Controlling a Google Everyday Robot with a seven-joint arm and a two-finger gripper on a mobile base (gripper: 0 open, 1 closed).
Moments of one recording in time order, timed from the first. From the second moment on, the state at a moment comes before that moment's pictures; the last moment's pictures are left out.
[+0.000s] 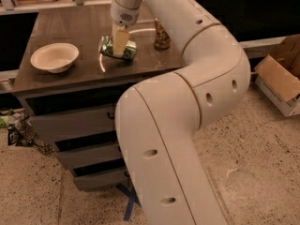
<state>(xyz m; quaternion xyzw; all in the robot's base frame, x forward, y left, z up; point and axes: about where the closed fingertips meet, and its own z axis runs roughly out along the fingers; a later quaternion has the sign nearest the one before) 0.767 0.090 0.884 -0.74 0.64 0.03 0.21</state>
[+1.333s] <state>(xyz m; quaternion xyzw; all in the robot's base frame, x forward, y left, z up) 0.778 0.106 0.876 -0.73 0.64 0.01 0.23</state>
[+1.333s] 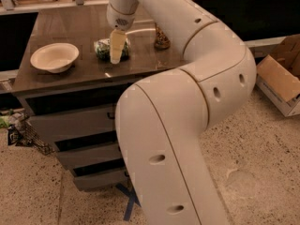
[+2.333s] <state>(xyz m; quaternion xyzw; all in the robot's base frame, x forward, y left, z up) 0.786 0.080 0.940 -0.65 0.66 0.07 0.37</state>
